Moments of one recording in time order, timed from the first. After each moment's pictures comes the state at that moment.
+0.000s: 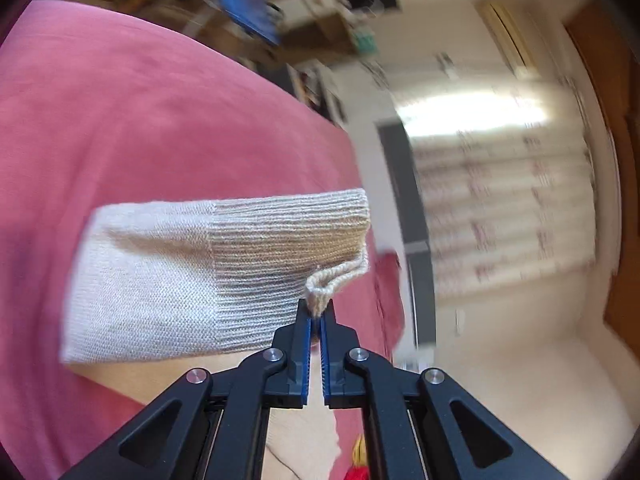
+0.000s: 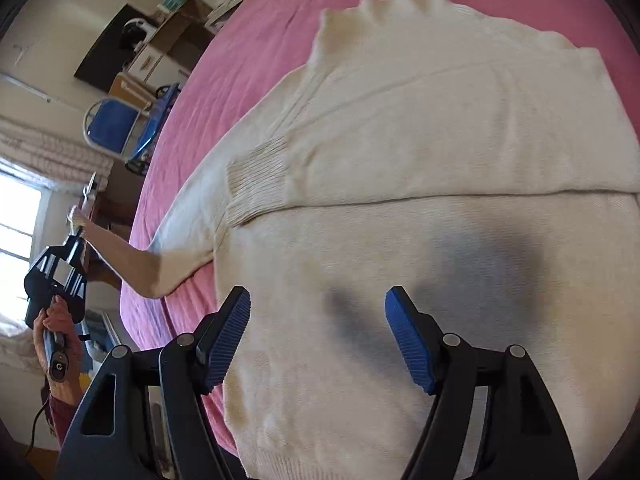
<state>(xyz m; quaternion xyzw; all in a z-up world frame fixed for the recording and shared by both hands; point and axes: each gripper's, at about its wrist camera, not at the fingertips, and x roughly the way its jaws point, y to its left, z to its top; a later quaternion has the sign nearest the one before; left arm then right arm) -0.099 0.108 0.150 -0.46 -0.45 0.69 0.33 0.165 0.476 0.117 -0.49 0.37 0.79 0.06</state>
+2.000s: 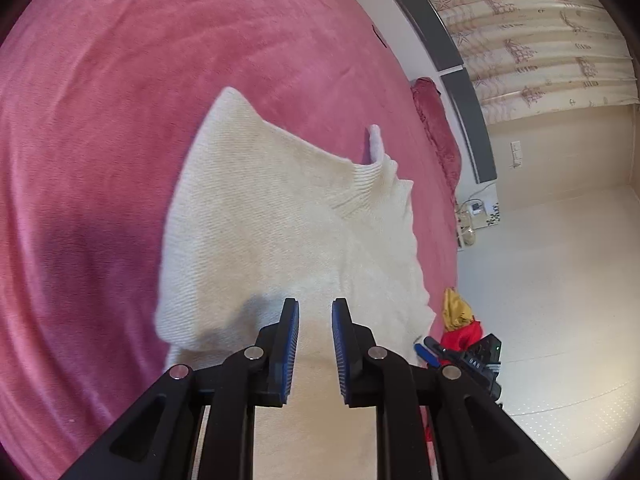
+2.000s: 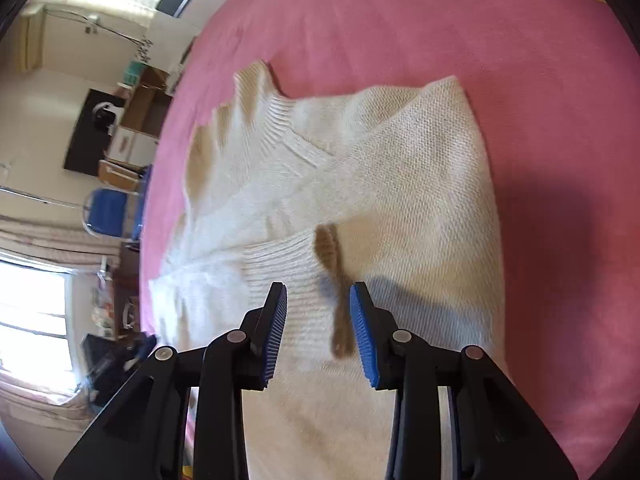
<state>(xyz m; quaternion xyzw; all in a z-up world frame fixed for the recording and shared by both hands) -0.021 0.245 0.066 -0.62 -0.21 0.65 0.39 0.139 0.679 0.056 -0.46 0.47 0.75 0.07</state>
